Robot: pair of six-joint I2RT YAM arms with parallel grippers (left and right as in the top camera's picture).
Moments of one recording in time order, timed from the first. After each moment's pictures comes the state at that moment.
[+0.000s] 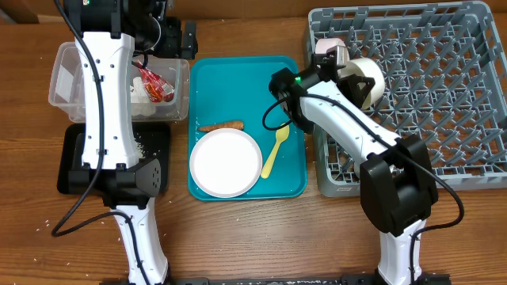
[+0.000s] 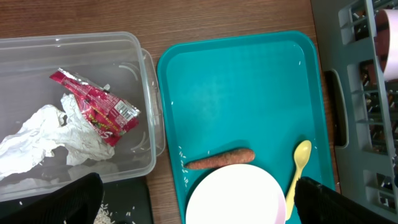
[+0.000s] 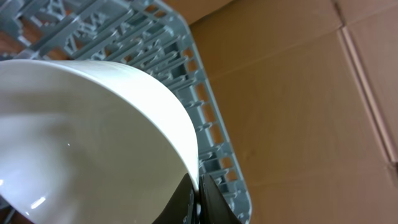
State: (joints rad) left arm -0.05 2.23 2.76 -1.65 0.18 0.00; right arm 0.52 2.09 1.71 -1.39 1.36 0.72
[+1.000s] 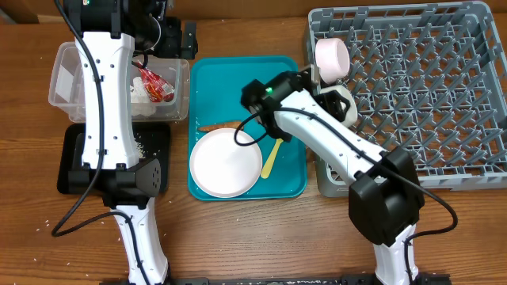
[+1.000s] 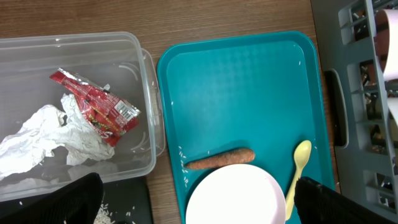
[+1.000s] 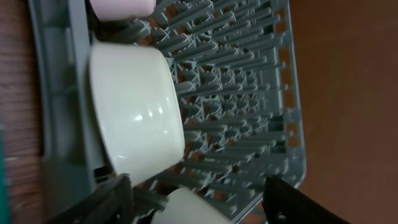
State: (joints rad) left arm -0.05 2.23 2.76 -1.65 0.18 0.00; right arm 0.68 2.09 1.84 -1.56 0.97 0.72
